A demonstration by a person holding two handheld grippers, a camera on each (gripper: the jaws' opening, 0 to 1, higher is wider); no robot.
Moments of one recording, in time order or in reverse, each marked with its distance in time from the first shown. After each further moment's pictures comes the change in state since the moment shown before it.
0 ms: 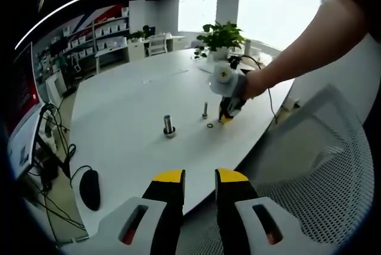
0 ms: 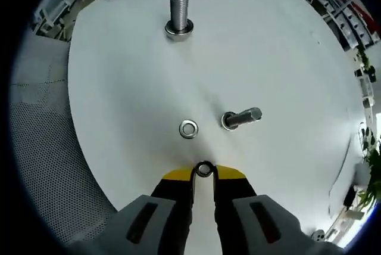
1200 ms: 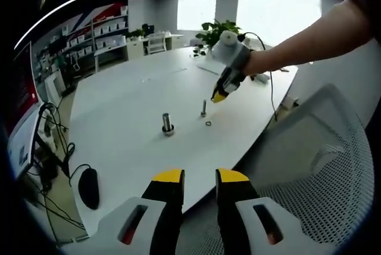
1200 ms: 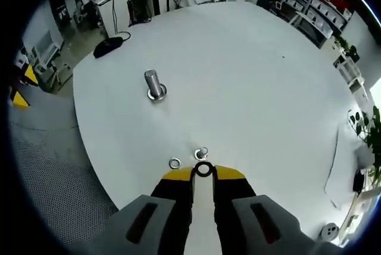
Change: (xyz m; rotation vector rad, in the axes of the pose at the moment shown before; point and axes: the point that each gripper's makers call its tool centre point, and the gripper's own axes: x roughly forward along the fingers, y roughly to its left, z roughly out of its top) left arm 0.000 -0.003 -0.001 0.002 0.014 -0.007; right arm -0.069 -0.024 0.050 0.128 -0.213 -0.027
